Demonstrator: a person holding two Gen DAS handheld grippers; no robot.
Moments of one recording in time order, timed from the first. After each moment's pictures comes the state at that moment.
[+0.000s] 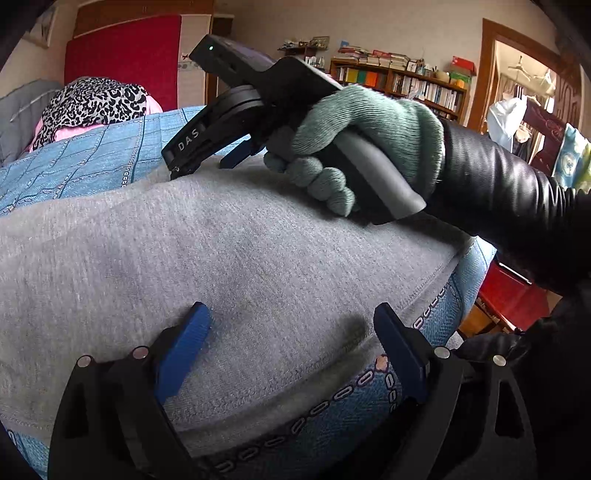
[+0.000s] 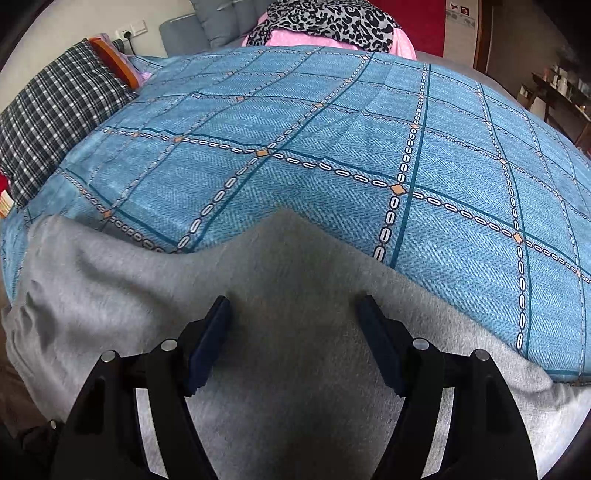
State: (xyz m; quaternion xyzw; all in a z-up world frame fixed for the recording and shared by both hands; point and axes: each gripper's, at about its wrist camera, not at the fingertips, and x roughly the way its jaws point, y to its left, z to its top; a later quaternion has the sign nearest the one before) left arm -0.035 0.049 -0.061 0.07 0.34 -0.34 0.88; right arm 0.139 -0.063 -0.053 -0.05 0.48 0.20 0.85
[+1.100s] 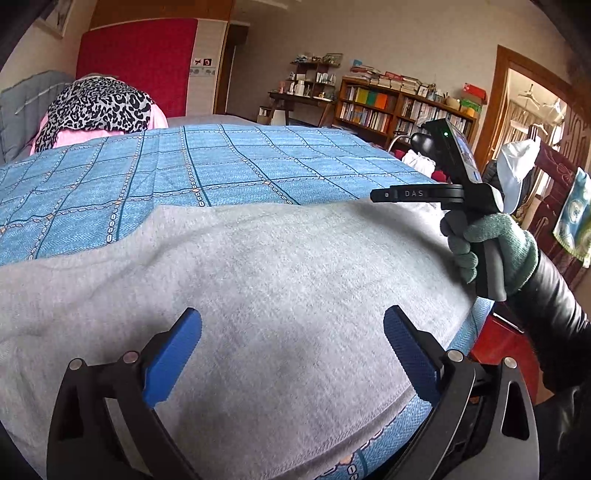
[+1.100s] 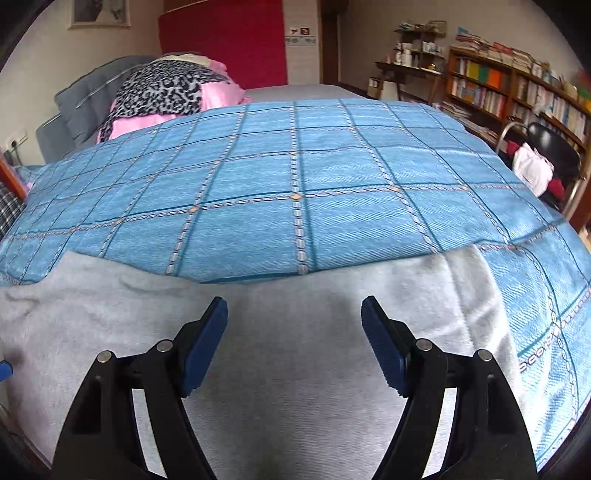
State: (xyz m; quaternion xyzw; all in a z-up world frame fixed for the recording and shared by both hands) left arm 0.011 0.010 -0.013 0.02 0.33 -0.33 0.88; right arm 0.045 -0.332 -0.027 0.06 0.39 -0.05 0.92
